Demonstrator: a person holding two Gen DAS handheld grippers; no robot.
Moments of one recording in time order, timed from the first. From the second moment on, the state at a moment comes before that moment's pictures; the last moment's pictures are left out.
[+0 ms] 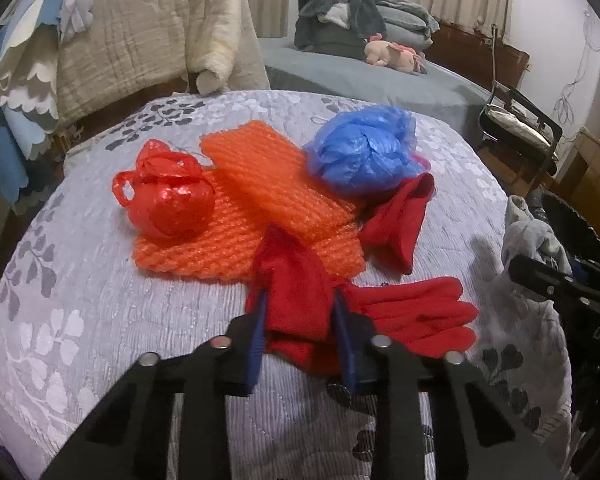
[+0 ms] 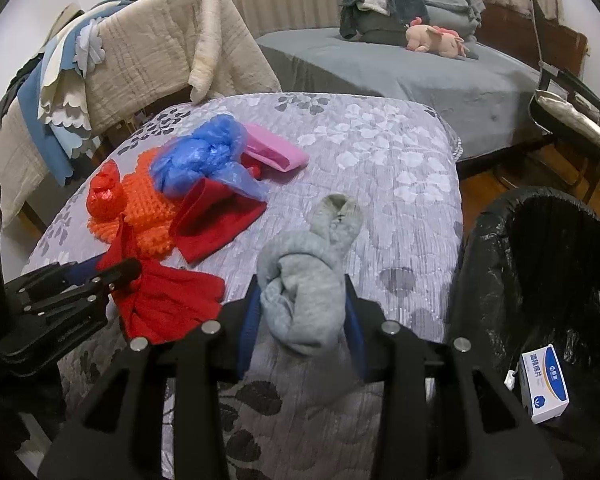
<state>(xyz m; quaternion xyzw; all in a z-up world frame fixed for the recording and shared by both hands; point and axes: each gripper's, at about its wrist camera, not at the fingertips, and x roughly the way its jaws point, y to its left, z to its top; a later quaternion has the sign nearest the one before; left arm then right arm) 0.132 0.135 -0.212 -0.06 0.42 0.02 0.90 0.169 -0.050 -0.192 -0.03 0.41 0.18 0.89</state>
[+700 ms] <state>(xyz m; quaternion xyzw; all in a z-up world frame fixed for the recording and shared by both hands) 0.092 0.098 -0.153 -0.04 0.38 -0.02 0.93 0.139 -0.063 -0.154 -0.02 0.39 0.19 0.90</state>
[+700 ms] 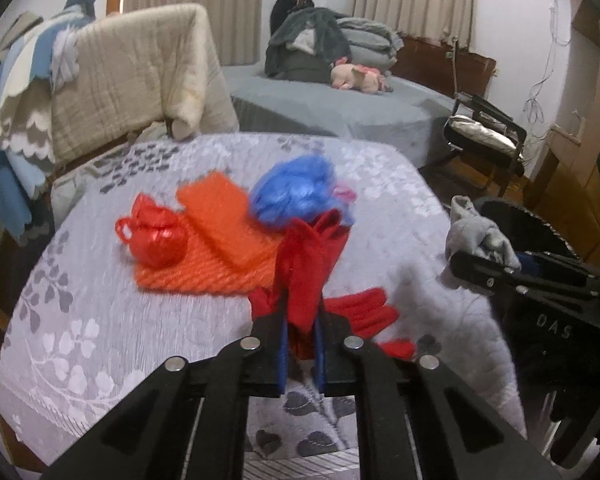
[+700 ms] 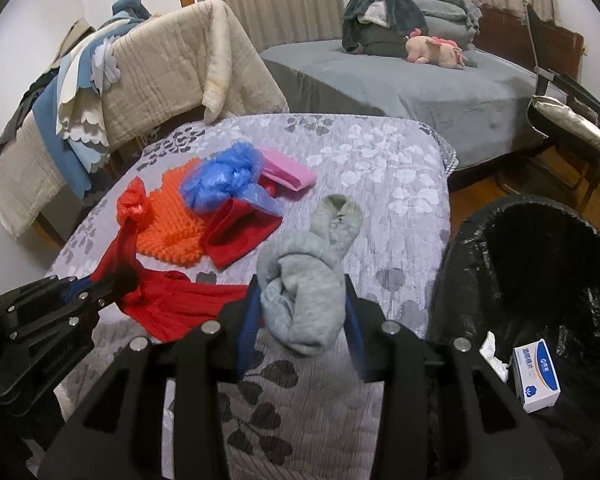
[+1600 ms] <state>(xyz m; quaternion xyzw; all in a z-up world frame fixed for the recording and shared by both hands) 0.092 0.015 -0.060 -0.03 0.29 -0.12 0.95 0.093 -0.167 -0.073 0.01 0.32 0.11 0.94</state>
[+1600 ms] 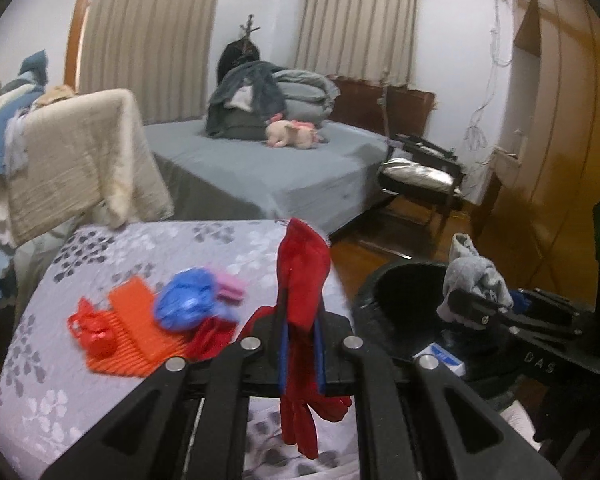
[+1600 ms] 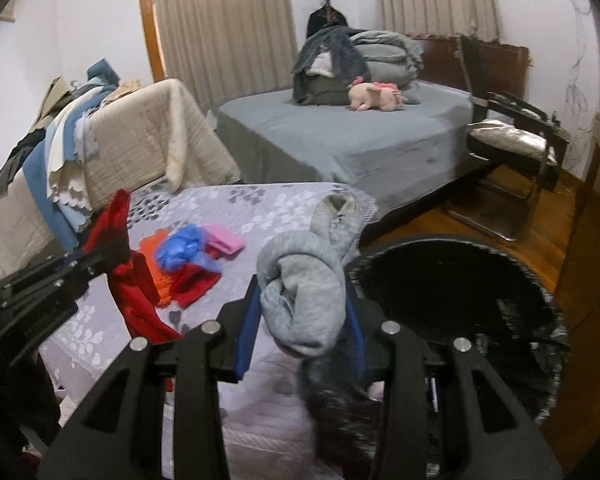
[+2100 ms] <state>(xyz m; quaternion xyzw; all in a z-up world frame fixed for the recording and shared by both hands) 0.118 -0.093 -0.052 -0.01 0.27 -0.25 0.93 0.084 -0.264 -0.076 0.02 0.32 0.01 0.95</state>
